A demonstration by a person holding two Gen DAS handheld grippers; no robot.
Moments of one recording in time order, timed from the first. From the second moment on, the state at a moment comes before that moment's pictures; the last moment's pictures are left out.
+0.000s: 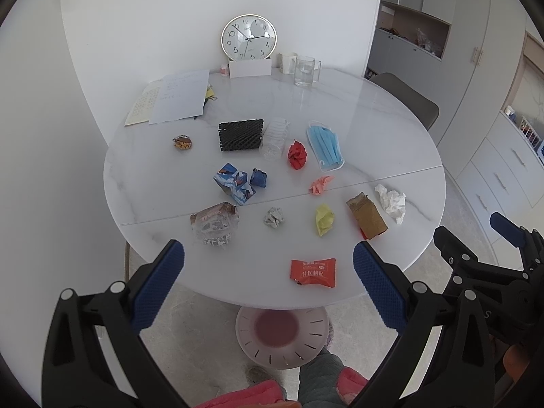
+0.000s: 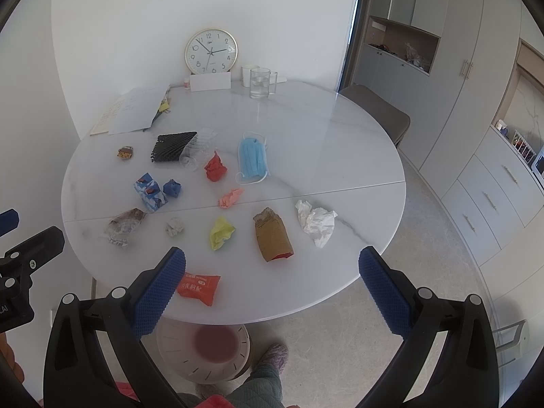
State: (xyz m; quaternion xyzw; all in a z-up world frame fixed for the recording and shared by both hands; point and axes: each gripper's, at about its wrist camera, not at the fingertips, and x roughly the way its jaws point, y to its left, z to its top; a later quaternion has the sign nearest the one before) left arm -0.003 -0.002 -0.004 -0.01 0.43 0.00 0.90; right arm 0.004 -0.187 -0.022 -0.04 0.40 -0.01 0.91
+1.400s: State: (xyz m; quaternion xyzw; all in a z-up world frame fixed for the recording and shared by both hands) left arm -0.005 -0.004 -0.007 -0.02 0.44 0.00 0.90; right arm 0.005 -0.188 -0.023 -0.04 0.40 -0.01 0.92
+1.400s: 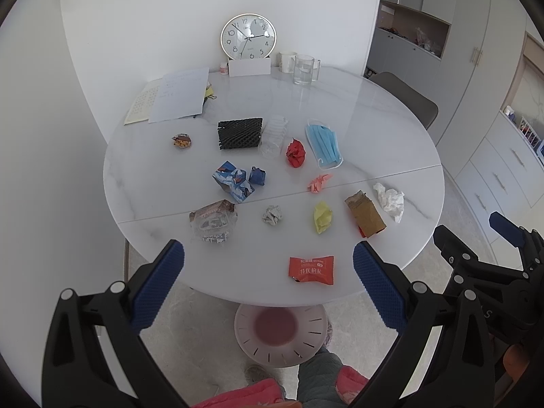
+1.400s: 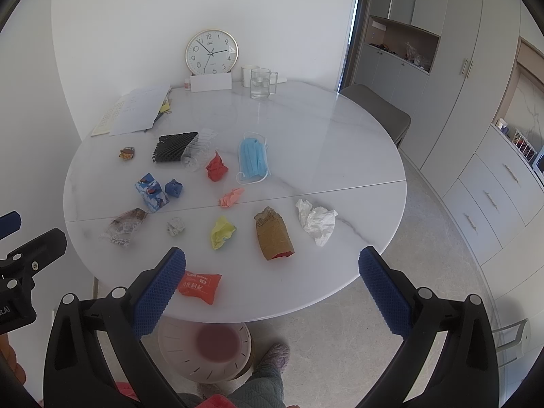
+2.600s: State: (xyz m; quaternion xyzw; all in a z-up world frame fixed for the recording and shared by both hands) left arm 0.037 -0.076 -0.181 0.16 0.43 -0.15 0.87; right arm 0.078 -0.268 -0.163 -0.04 0.51 0.08 0.86
